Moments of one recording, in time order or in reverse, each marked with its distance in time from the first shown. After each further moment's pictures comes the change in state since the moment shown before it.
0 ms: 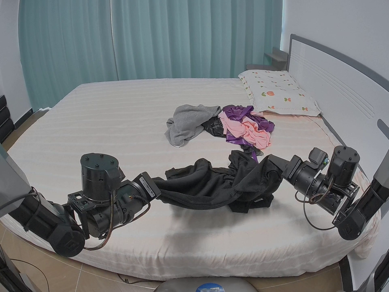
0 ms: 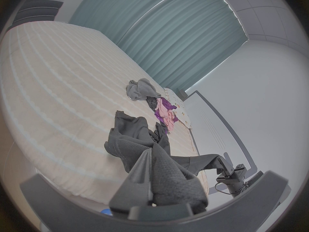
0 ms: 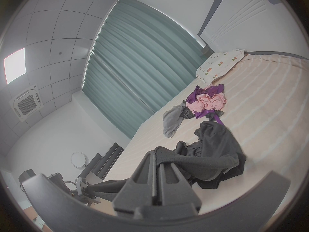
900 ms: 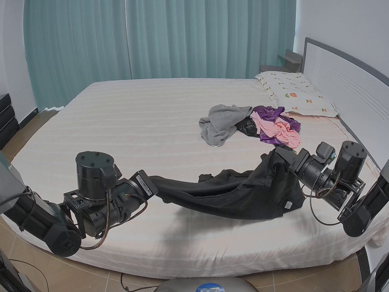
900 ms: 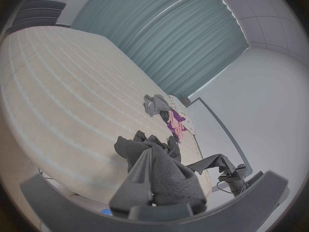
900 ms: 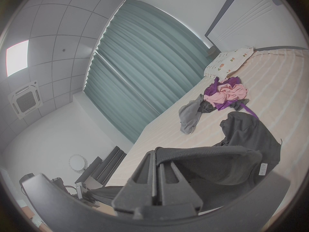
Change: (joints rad) left arm 0.003 -0.027 0.007 0.007 -0.001 0.001; right arm -0.036 -0.041 -0.001 0.000 0.001 -0.005
